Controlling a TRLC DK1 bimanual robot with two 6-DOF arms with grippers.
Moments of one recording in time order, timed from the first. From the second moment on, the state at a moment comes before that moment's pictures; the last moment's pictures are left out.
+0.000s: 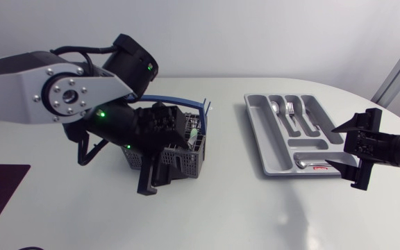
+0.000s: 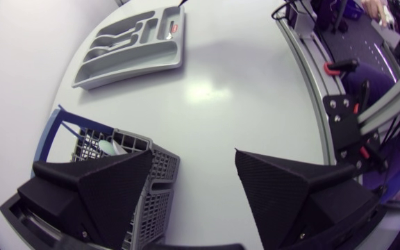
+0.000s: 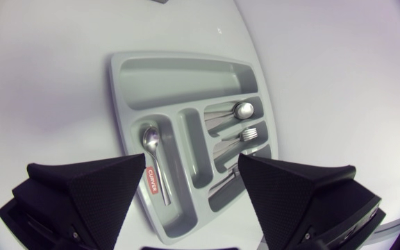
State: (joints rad) left arm -0.65 1.50 1.13 -0.68 0.33 0.94; right arm -0.33 1.24 0.66 -0.28 -0.41 -1.55
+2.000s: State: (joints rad) left arm -0.67 1.60 1.00 -0.22 0.02 1.68; right arm -0.18 0.94 0.34 -0.33 -0.52 -1.39
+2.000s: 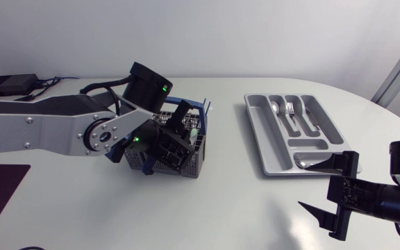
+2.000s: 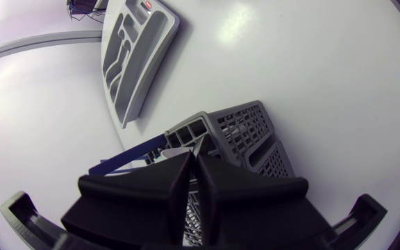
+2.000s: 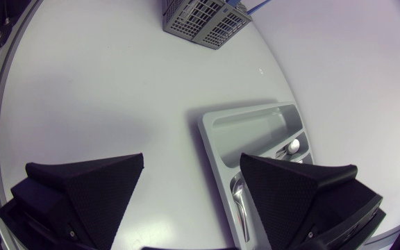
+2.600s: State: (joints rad) left arm -0.67 1.48 1.02 -0.31 0.03 1.67; right arm -0.11 0.86 0.31 -0.33 -0.50 -1.34
